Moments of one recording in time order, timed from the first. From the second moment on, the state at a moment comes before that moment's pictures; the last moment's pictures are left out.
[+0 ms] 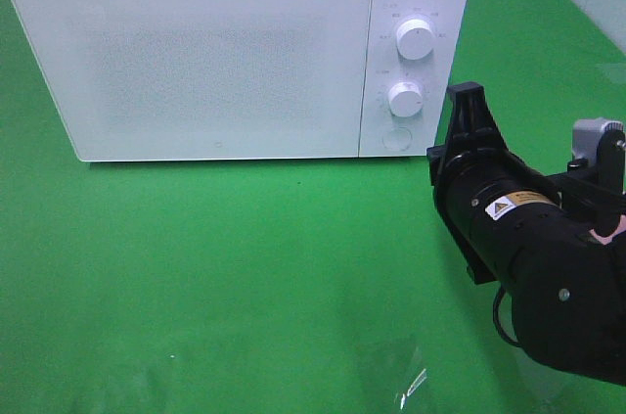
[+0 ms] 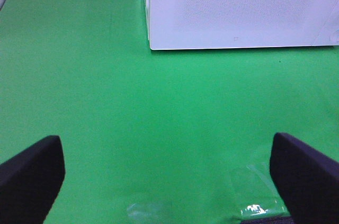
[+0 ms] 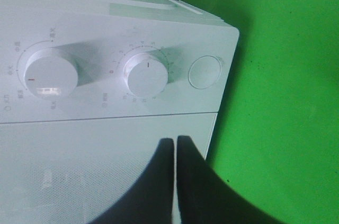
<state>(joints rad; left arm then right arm) 0.01 -0.01 -0.52 -0.16 1.08 0.09 0.89 1.71 -0.45 0.96 -1.06 1.02</state>
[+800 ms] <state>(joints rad) 0.01 -0.01 -0.52 -0.16 1.08 0.09 0.73 1.89 -0.52 0.66 -0.99 1.33</state>
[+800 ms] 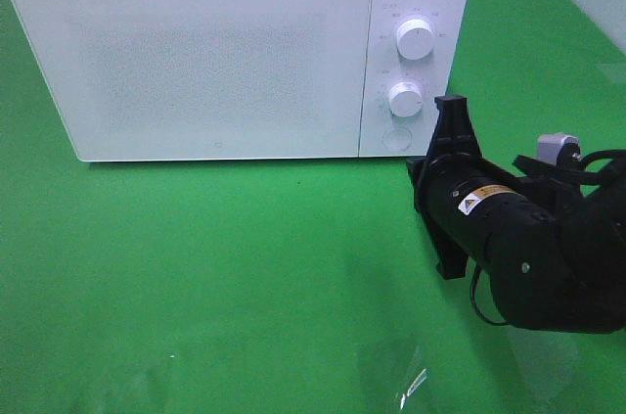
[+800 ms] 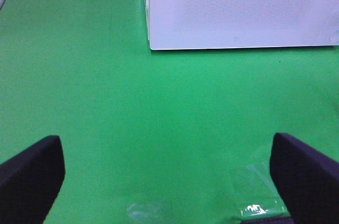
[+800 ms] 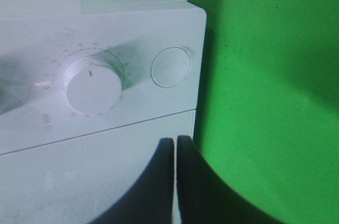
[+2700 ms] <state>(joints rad) 0.01 -0.01 -0.52 -0.16 1.08 0.09 0.52 2.19 -0.82 0.46 -1.02 1.38</state>
